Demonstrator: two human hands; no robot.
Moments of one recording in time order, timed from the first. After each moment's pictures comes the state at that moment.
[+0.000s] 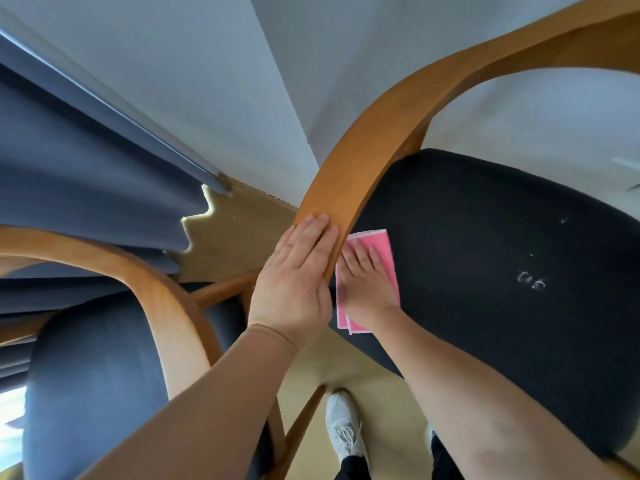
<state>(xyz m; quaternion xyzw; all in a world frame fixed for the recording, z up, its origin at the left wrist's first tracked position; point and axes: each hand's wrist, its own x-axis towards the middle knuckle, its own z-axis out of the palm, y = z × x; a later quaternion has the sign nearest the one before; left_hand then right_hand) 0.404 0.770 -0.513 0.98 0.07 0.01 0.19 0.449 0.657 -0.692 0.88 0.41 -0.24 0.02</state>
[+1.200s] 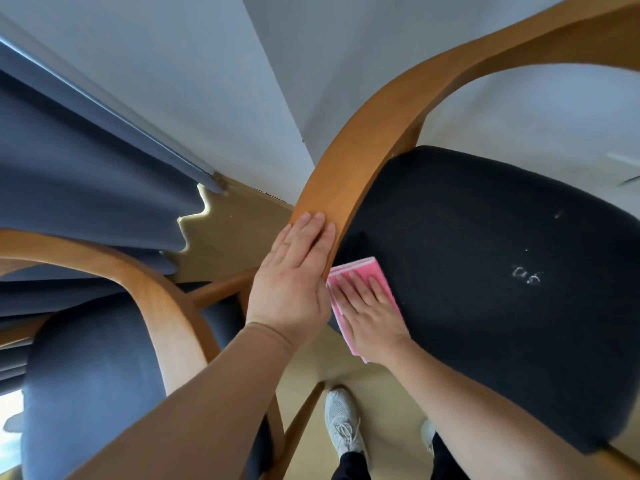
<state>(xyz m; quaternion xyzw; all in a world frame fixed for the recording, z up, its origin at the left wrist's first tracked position) 0.405 0.769 -0.511 0.98 0.07 -0.01 0.18 0.403 0.610 -0.697 0.86 0.47 -0.20 -0.02</state>
